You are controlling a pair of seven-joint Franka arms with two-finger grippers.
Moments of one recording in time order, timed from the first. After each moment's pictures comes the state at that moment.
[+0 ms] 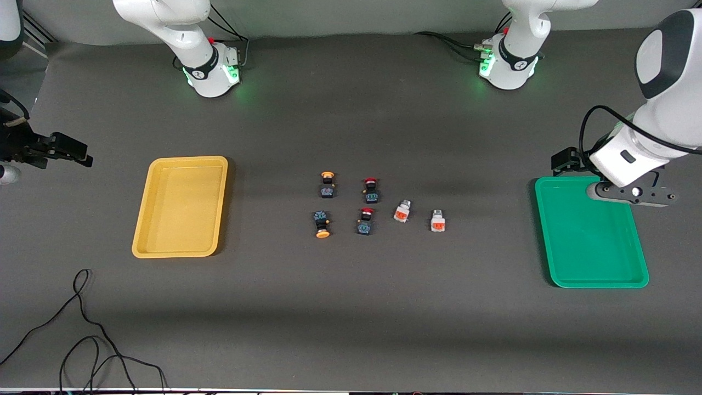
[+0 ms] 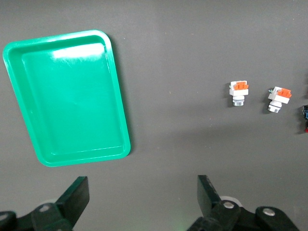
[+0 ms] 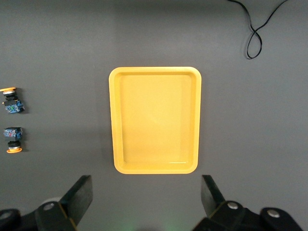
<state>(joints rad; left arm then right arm) -0.03 0.06 -0.08 -1.71 0.01 1.66 0.01 -0.04 0.00 -0.02 -1.61 -0.01 1.55 -0.05</state>
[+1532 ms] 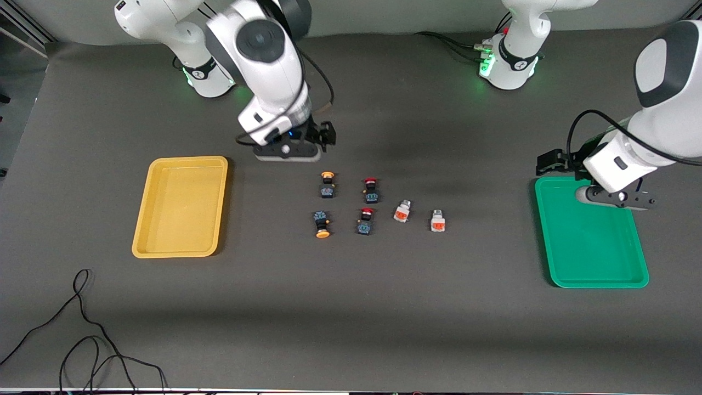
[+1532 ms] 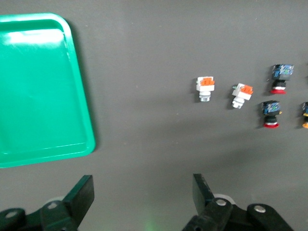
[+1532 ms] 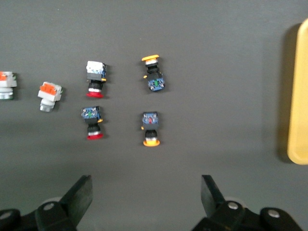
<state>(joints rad) -0.03 0.10 -0.10 -1.70 -0.14 1.65 -0.02 0.71 0.25 0.00 -1.70 0.02 1.91 0.78</state>
